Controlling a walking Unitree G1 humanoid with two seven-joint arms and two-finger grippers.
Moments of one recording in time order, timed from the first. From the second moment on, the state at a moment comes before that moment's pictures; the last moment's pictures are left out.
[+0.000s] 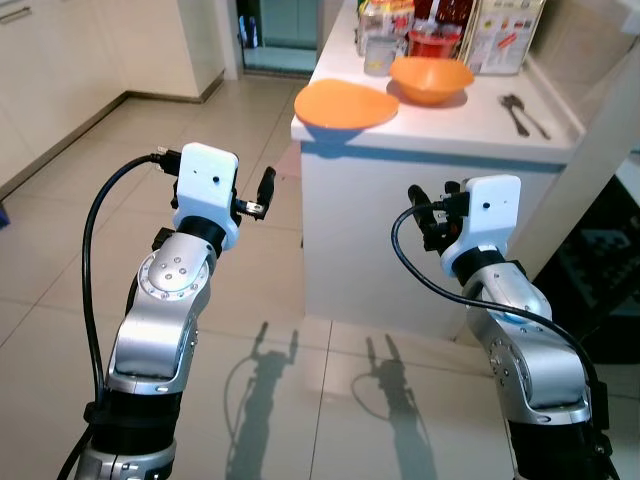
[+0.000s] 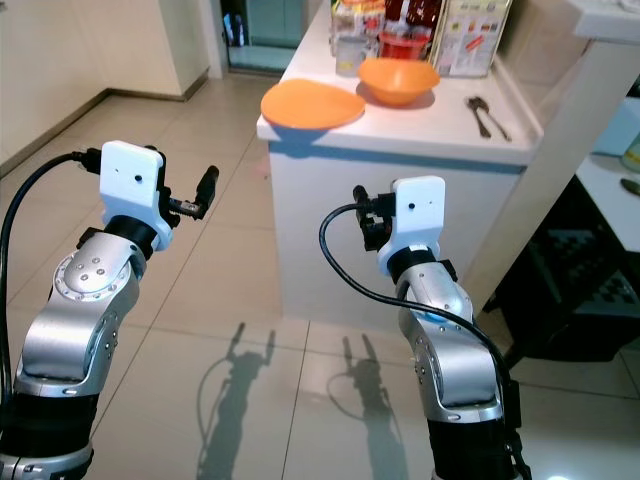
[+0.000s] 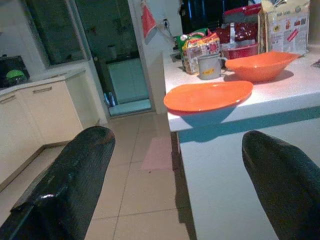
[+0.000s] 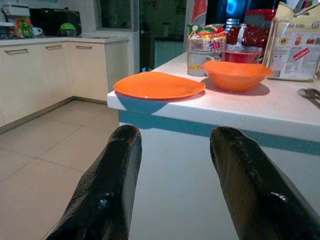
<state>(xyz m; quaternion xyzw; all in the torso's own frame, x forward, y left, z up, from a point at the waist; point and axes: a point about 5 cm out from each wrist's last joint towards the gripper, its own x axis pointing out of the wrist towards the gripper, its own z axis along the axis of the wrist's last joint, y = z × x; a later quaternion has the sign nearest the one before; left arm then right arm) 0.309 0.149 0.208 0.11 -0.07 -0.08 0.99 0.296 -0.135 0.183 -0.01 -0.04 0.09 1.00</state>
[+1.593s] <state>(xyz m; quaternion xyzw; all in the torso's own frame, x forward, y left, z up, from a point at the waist) 0.309 0.141 0.202 0.11 -0.06 -0.10 0.99 0.302 -0.136 0.181 -0.02 -0.04 0.09 1.00</state>
